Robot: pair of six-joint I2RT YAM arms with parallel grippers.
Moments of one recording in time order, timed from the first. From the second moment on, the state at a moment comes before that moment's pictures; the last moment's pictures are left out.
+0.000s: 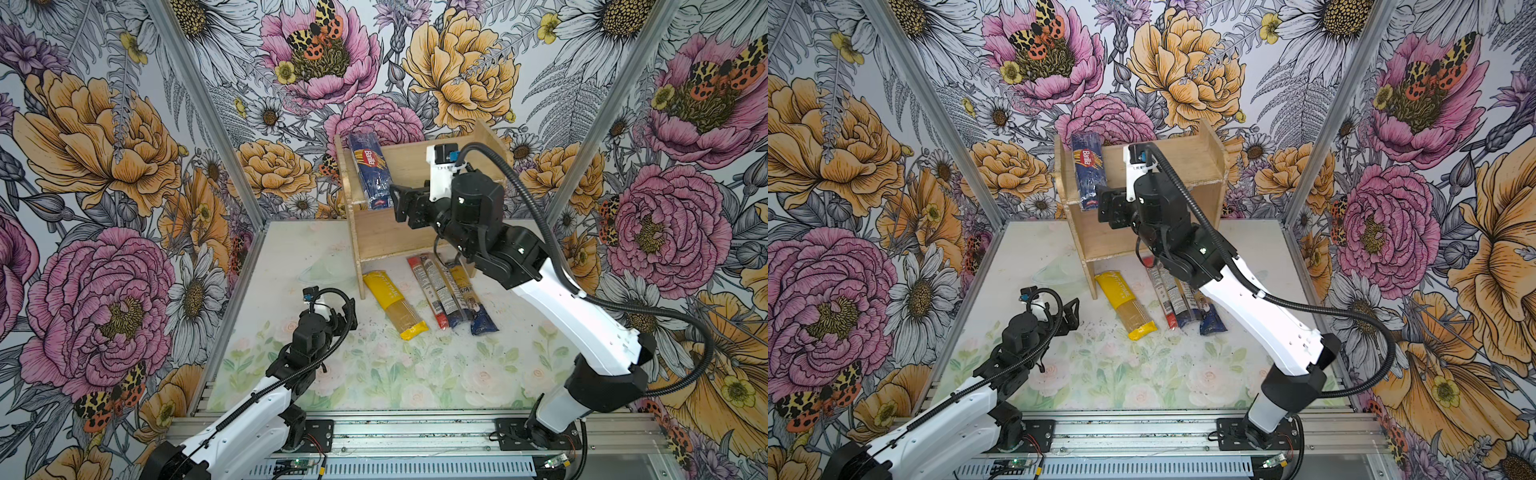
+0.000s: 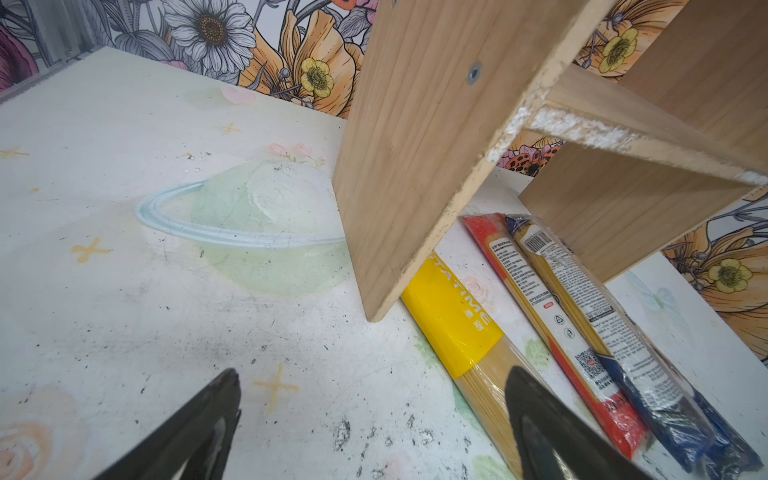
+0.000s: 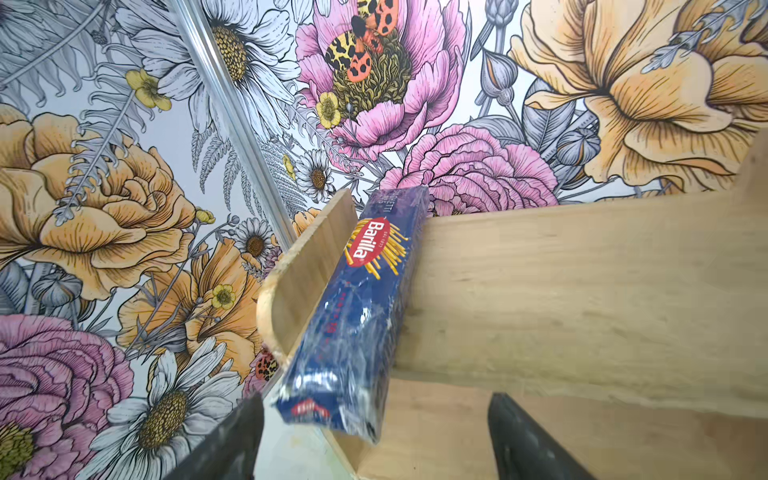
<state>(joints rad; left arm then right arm) -0.47 0.81 0.27 0.22 -0.28 -0.45 0.88 1.54 1.99 -0.57 0.35 0.25</state>
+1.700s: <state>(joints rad) -0.65 1.08 0.38 0.28 -0.27 -0.48 0.52 1.40 0.87 -0.40 0.05 0.32</state>
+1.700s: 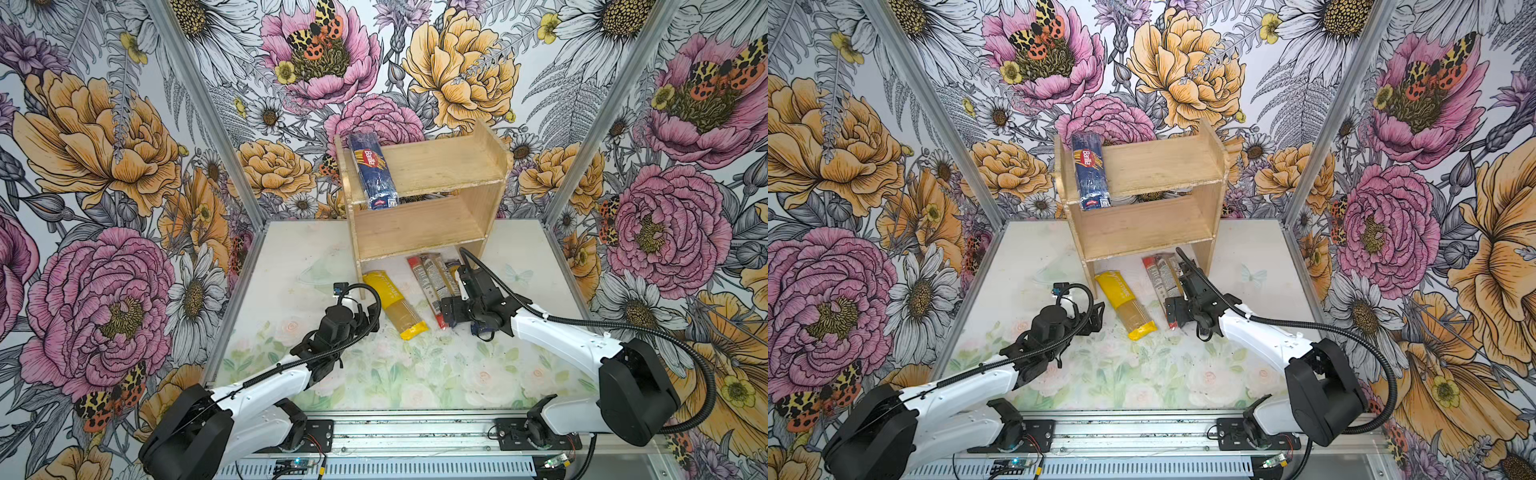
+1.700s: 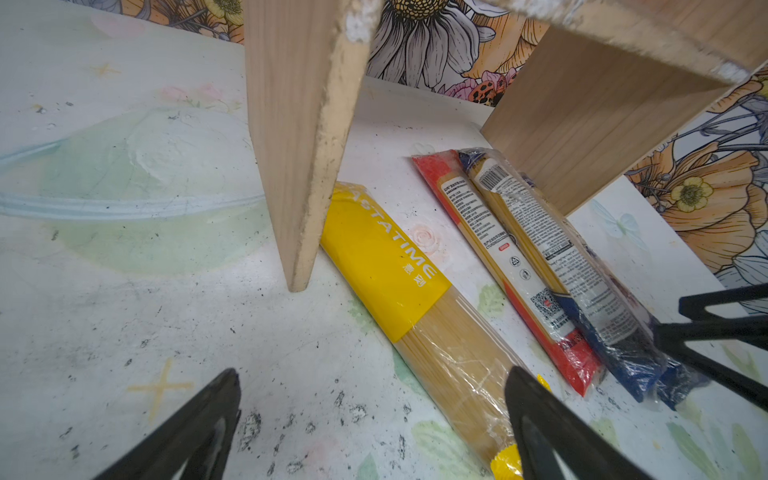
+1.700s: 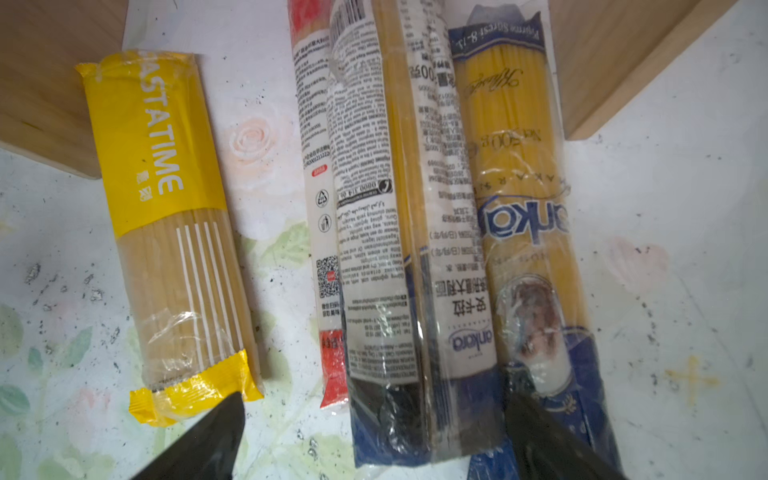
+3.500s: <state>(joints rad) -0.67 1.10 0.37 0.28 -0.28 -0.49 0.47 1.58 0.83 -0.21 0.02 0.32</state>
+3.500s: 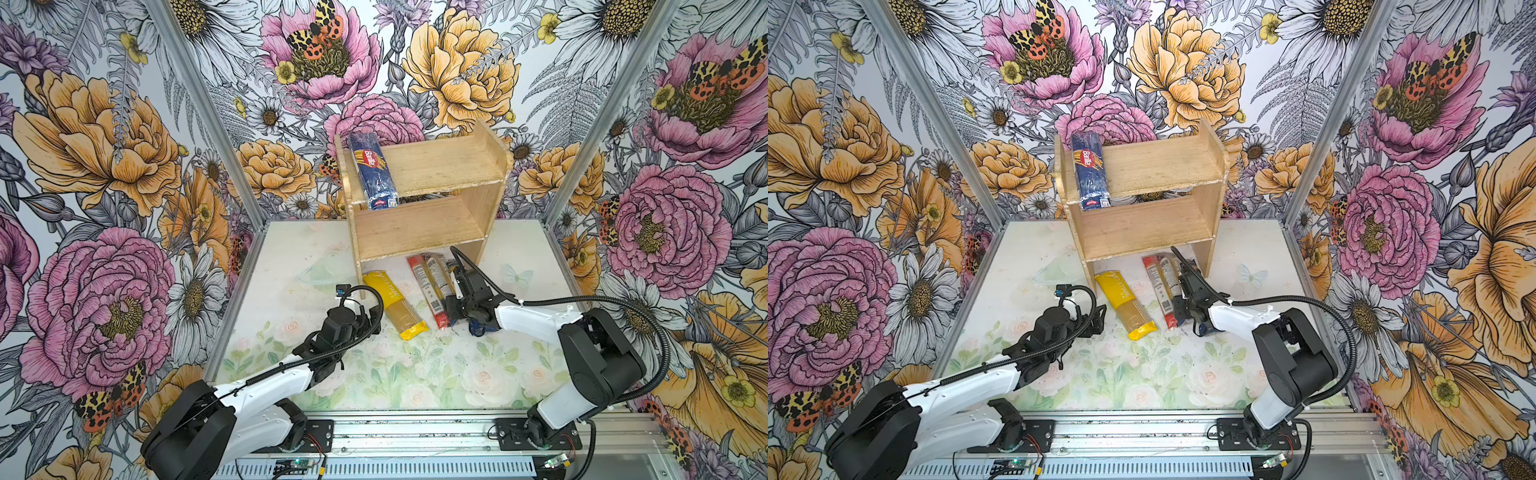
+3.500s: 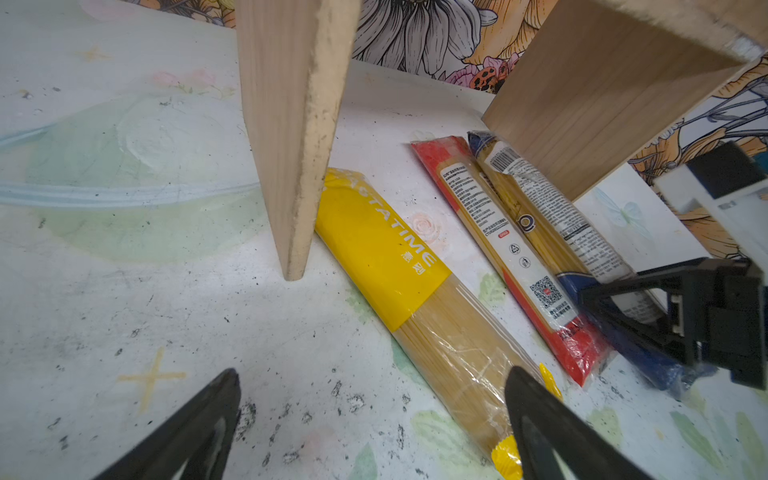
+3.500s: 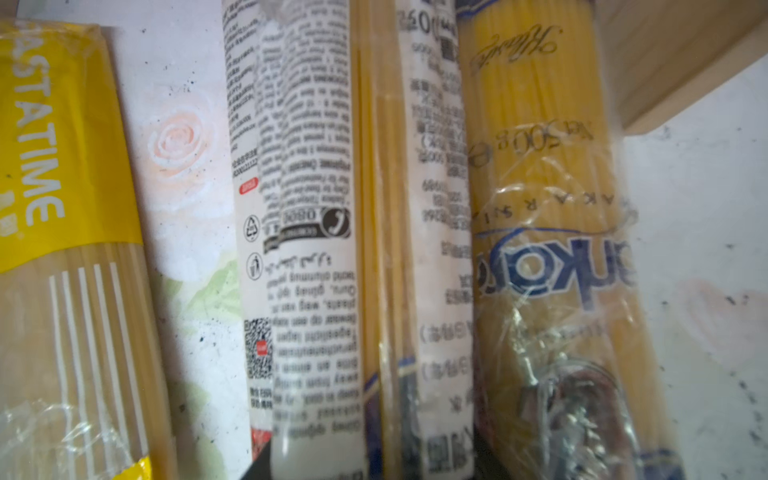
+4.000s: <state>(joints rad) -0.67 1.07 0.35 0.28 -0.29 -0.49 0.47 1.48 0.80 -0.30 -0.04 0.34</state>
